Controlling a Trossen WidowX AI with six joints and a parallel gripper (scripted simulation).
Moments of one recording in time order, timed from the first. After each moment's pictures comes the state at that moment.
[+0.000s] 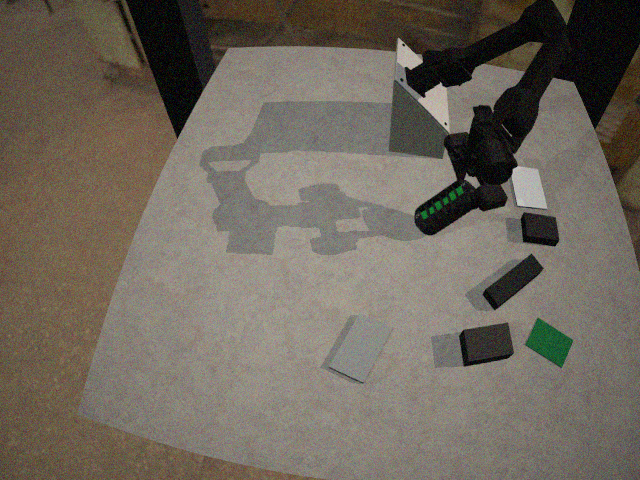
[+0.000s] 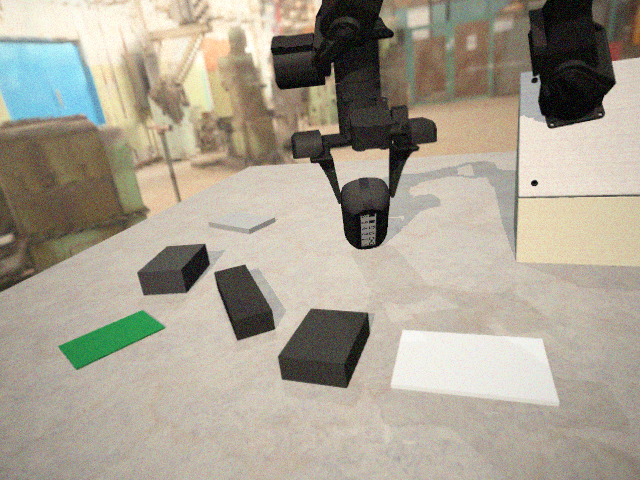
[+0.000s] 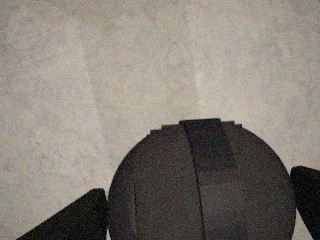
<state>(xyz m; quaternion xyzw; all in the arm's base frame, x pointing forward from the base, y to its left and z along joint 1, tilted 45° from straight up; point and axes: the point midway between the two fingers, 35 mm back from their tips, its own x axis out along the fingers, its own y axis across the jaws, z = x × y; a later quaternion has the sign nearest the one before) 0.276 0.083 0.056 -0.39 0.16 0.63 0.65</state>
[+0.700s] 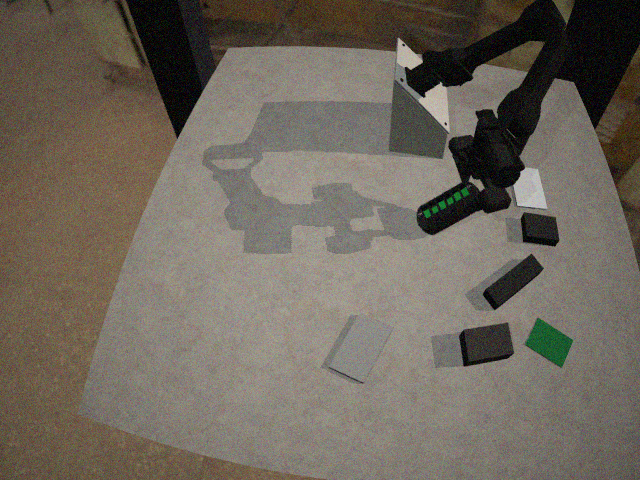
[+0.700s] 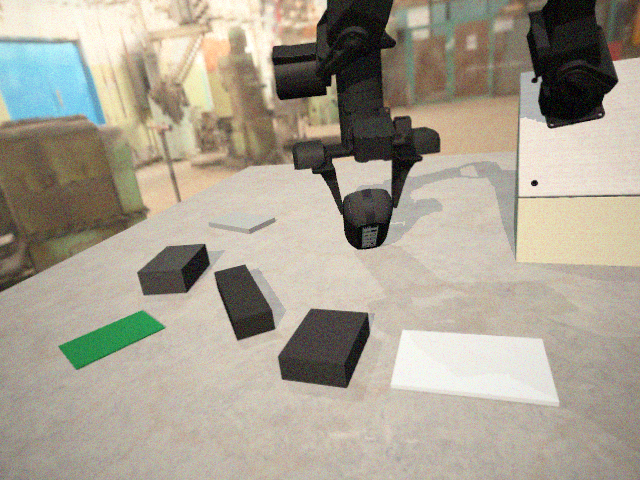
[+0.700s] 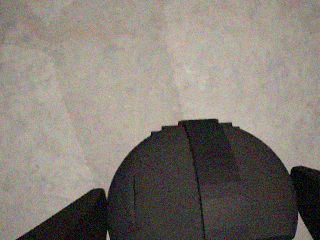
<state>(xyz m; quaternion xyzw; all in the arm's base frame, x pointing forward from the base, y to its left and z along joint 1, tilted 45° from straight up) 0.274 0.101 0.057 -0.39 0.16 0.64 0.65</state>
